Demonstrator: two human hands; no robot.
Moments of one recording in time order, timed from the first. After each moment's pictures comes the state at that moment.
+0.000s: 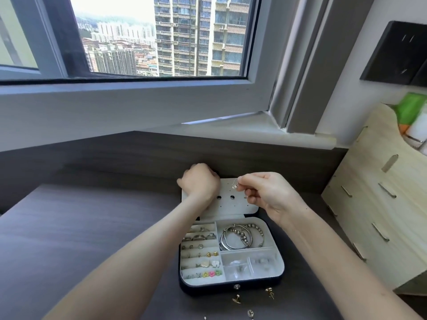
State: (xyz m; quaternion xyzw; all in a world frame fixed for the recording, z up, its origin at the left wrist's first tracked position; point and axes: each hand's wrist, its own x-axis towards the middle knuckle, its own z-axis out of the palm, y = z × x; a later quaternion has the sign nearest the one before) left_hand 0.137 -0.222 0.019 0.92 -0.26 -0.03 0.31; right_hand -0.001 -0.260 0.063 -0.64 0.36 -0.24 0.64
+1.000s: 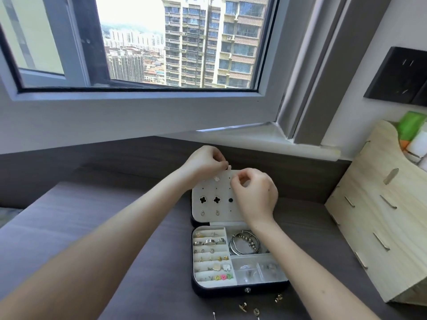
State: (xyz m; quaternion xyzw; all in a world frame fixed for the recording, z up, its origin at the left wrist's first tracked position) left_hand 0.151 -0.176 0.092 0.79 -0.43 -0.15 0.41; right_hand 0.035 -0.232 0.045 -0.81 0.37 -0.42 0.20
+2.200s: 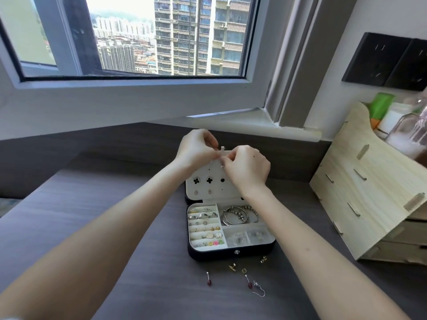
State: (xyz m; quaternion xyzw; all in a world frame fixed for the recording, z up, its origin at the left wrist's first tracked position) left_hand 0.128 -0.160 0.091 0.78 -0.40 -0.09 0.48; right_hand 0.026 -0.227 0.074 -0.87 0.40 -0.28 0.10
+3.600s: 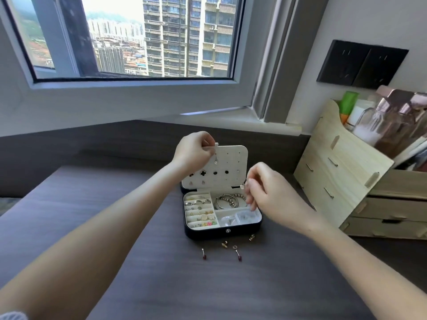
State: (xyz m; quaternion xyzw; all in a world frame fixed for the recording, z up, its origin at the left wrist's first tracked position) left_hand 0.102 -0.138 0.088 0.77 -0.46 -0.02 0.44; right_hand -0.099 -0.184 0.086 -0.89 0.23 -0.22 0.32
